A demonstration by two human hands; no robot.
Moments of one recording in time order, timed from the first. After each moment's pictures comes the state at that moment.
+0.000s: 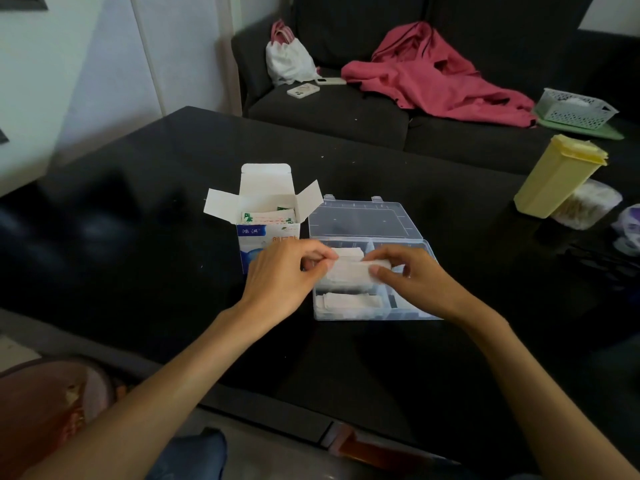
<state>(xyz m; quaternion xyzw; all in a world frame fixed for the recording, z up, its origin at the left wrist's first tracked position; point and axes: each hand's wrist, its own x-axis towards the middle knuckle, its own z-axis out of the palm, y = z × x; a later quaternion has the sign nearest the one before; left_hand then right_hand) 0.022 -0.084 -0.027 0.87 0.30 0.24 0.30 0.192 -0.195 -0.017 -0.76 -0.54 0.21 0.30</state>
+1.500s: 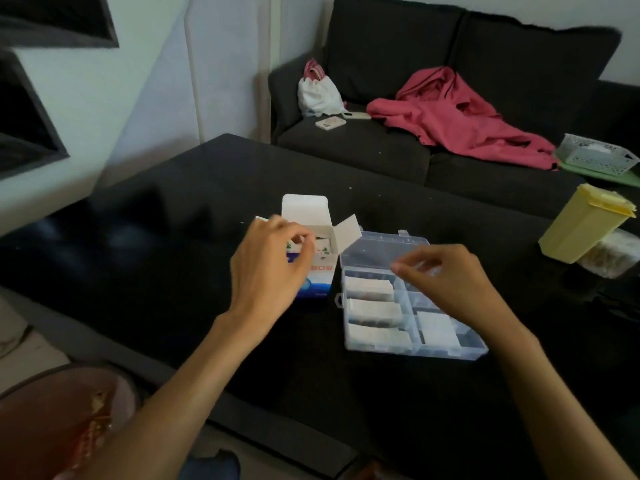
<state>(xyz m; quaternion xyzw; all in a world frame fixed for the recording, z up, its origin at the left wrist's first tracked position) -0.015 -0.051 0.002 0.82 0.41 0.38 0.12 0.156 -0.178 0.045 -0.81 -0.47 0.14 0.30</state>
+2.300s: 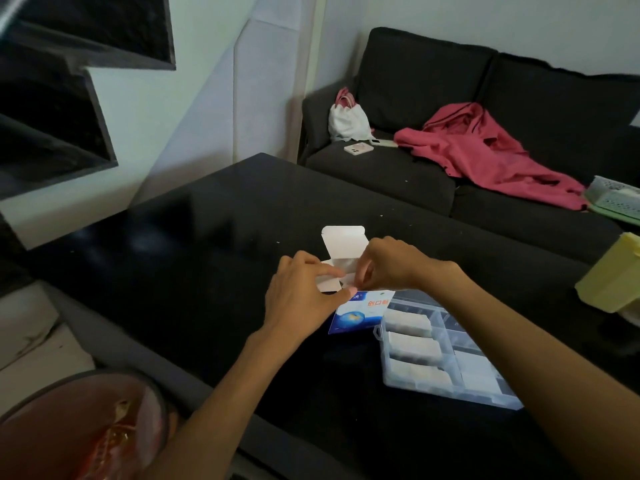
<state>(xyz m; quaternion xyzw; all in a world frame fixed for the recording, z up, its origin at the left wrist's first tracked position) -0.029 -0.023 -0.011 0.80 0.47 0.25 0.27 0.135 -0.038 0.040 -0.73 -0.67 0.11 0.00</state>
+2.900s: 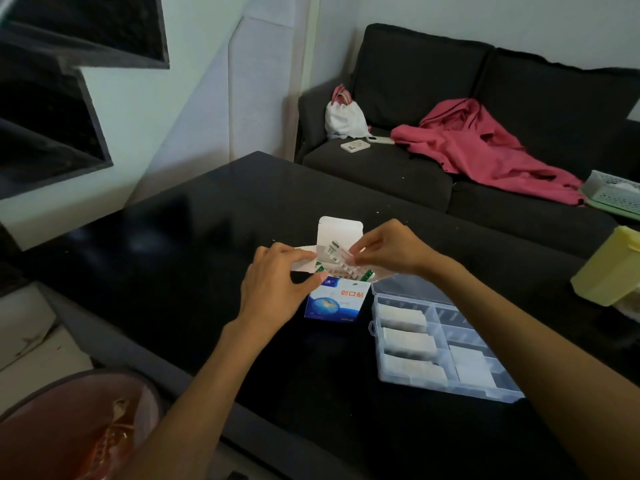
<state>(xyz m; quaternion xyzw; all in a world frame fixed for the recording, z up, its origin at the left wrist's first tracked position) -0.046 -0.008 -0.010 0.81 0.48 0.27 0.22 0.140 -0.048 0.052 -0.73 -0.63 0.19 0.20</state>
